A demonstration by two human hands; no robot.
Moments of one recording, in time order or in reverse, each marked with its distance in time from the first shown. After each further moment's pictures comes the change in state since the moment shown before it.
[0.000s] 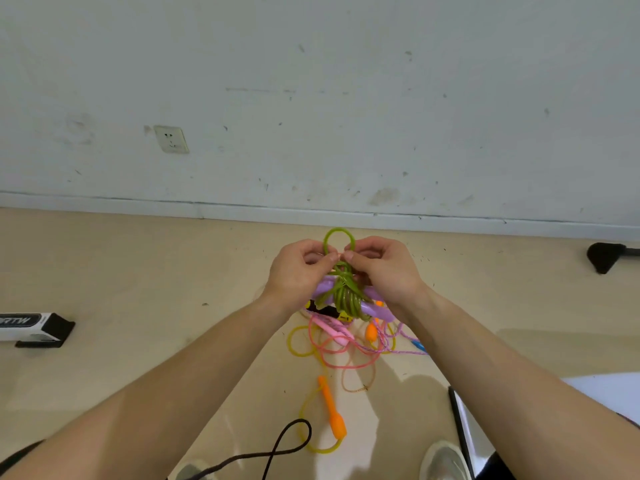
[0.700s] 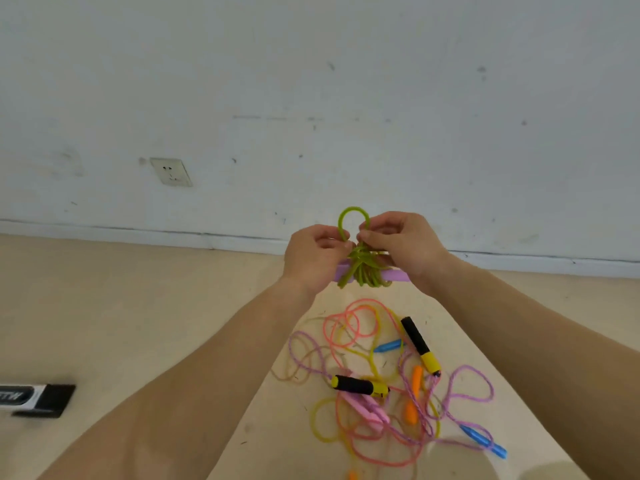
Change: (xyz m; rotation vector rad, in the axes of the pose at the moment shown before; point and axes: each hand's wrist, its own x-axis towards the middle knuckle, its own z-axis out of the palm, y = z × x) left_hand 0.229 0.039 -0.035 -0.093 0.088 -0.199; right_hand 0.234 -0.084 0.041 -0.136 -0.068 0.066
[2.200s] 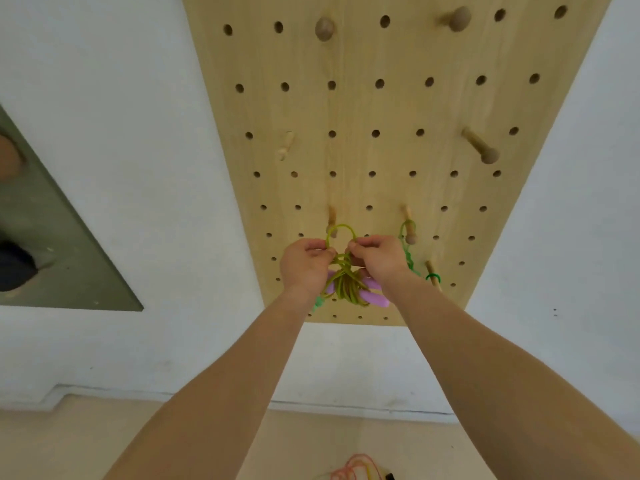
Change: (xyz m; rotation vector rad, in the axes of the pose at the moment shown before) left_hand 0.007 0.701 -0.084 -0.020 0.214 0.173; right_hand -0.023 -0.701 -0.051 0.129 0.173 -0.072
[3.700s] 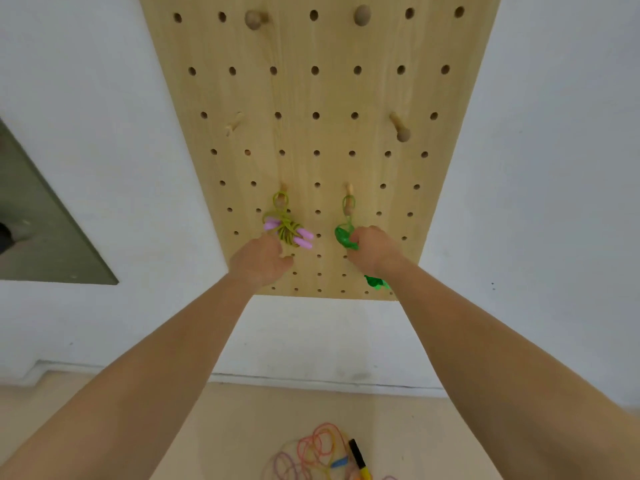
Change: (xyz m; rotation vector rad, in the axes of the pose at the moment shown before) left_hand -0.066 0.009 0.006 1.091 -0.257 0.130; right_hand -0.042 0.005 -0.122 -1.182 -0.148 -0.251
